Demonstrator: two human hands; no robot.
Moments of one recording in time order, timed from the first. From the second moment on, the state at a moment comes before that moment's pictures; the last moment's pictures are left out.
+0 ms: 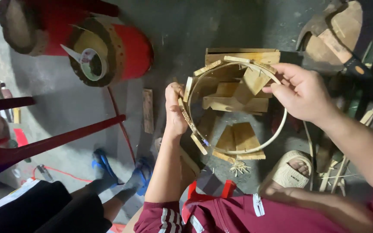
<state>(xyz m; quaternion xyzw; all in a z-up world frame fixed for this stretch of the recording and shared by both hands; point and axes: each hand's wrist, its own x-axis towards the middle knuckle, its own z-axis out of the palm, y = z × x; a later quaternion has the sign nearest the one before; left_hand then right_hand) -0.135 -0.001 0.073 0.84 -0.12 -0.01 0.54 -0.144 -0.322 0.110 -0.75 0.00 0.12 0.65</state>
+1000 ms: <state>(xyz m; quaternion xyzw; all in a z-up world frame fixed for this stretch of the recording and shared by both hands) -0.158 -0.023 -0.001 0.57 0.06 -0.16 0.80 -0.129 -0.336 0.117 -0.90 -0.13 0.02 0.41</state>
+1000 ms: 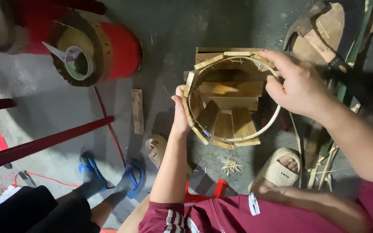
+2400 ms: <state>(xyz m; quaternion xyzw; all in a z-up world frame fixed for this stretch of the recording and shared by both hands) -0.063 -0.102 0.107 0.92 -0.35 -0.06 0.13 -0.130 -0.329 0.090 -0.93 -0.09 0.02 0.34</state>
